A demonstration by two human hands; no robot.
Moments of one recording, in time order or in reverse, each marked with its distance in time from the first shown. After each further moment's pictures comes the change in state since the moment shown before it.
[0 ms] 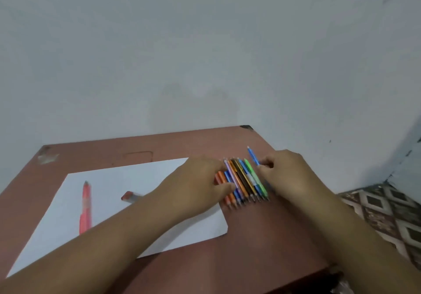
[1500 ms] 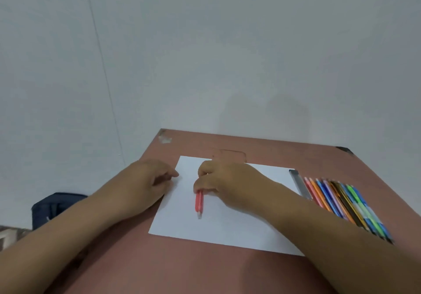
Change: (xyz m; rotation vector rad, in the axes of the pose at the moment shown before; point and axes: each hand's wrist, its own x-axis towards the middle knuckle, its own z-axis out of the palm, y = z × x) left_hand -0.177 -0.183 -0.091 0.135 0.211 -0.443; right_hand -0.021 -0.205 0.122 -0.141 -0.193 -1.379
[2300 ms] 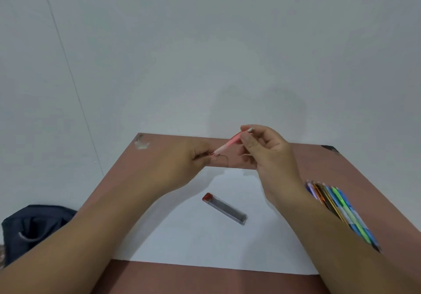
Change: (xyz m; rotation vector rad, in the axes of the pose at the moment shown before) left_hand 0.085 0.095 0.020 -0.184 0.059 0.255; right_hand -0.039 0.041 -0.036 1.279 0.882 0.782
